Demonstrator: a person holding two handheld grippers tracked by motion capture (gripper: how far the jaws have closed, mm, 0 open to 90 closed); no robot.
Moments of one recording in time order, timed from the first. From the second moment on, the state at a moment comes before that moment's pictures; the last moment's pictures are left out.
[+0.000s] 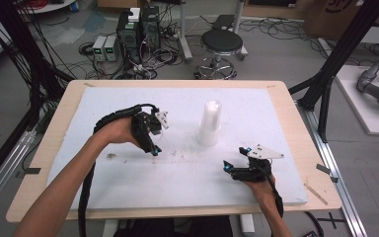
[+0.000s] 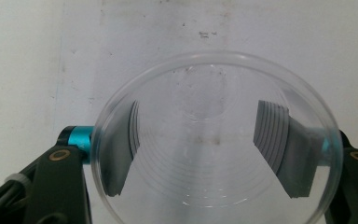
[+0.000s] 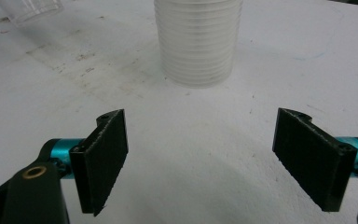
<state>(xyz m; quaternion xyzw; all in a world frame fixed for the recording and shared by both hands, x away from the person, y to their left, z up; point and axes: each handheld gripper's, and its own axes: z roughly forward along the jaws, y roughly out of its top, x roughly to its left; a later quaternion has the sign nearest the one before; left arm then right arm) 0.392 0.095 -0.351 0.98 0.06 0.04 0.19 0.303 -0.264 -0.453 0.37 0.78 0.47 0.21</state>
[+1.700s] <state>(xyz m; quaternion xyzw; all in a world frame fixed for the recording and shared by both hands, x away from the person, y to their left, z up) 0.399 0.054 -0.386 0.98 0.07 0.01 0.20 0.303 -0.264 -0.453 0.37 0.78 0.47 0.20</state>
